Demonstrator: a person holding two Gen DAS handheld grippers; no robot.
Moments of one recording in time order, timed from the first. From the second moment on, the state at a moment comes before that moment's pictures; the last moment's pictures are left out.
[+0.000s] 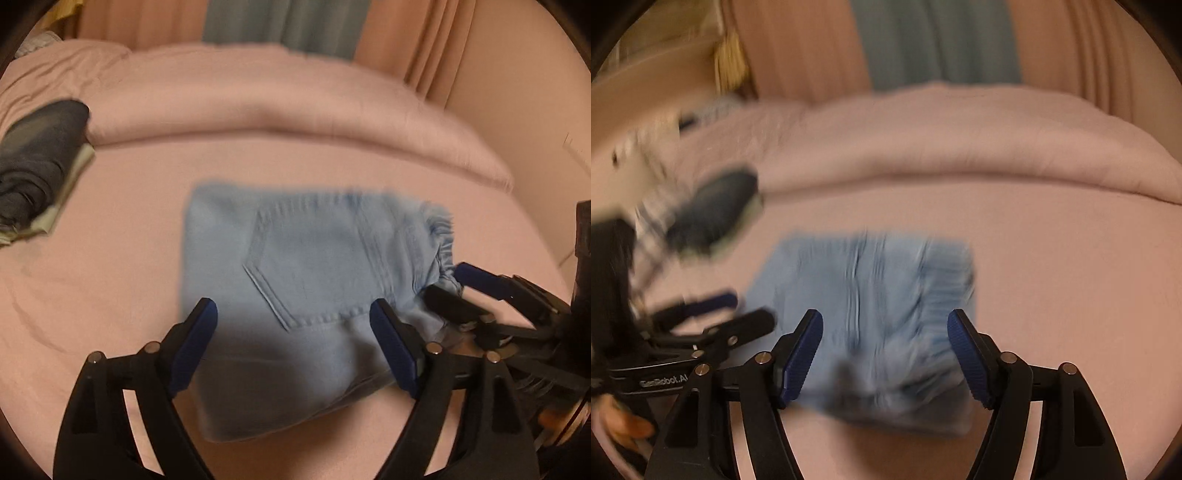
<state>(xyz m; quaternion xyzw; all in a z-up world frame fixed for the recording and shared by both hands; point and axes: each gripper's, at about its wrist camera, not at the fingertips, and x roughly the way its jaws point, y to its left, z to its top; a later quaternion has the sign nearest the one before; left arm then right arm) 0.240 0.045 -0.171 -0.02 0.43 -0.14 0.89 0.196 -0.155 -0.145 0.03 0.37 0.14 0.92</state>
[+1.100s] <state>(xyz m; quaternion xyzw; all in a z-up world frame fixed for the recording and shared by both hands) 0.194 0.047 -0.127 0.00 0.43 -0.07 0.90 0.162 -0.158 -0.128 0.02 0.39 0.09 0.92</state>
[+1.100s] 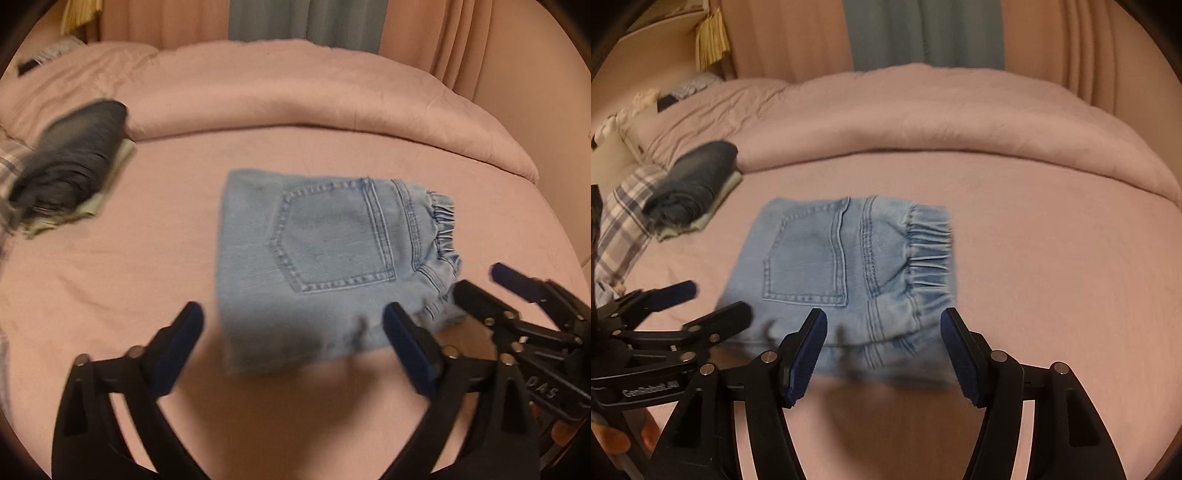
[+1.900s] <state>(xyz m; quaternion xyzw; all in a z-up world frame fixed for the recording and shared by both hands) 0.063 0.052 -0.002 0.02 0.41 -0.01 0.91 0.039 -0.169 -0.009 0.03 0.35 0.10 0.93</state>
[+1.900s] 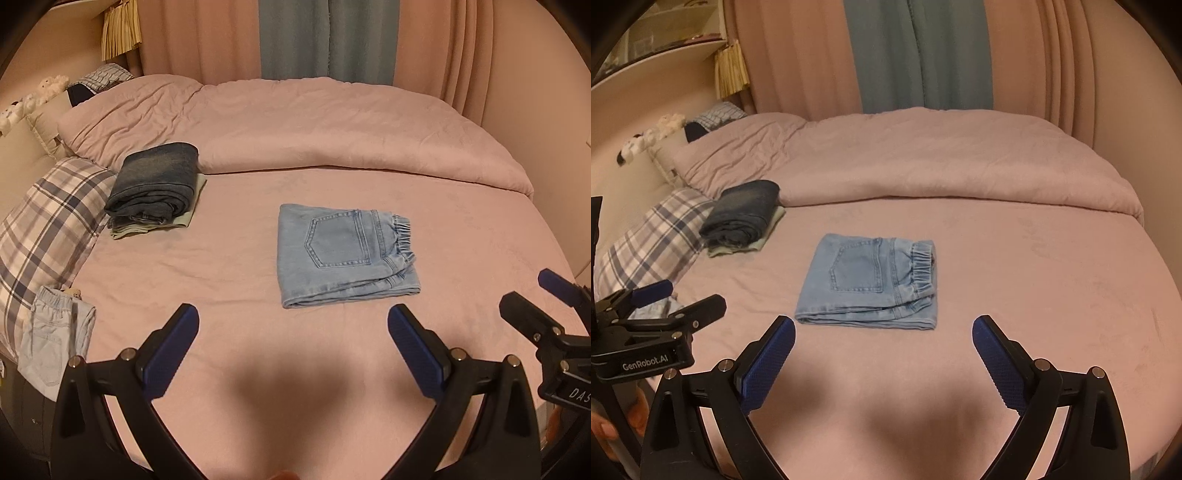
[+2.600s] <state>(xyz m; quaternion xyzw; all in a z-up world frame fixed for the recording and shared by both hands) 0.030 0.043 0.016 0.04 0.38 0.00 0.92 0.020 -0.166 0.011 0.03 0.33 0.11 0.94</state>
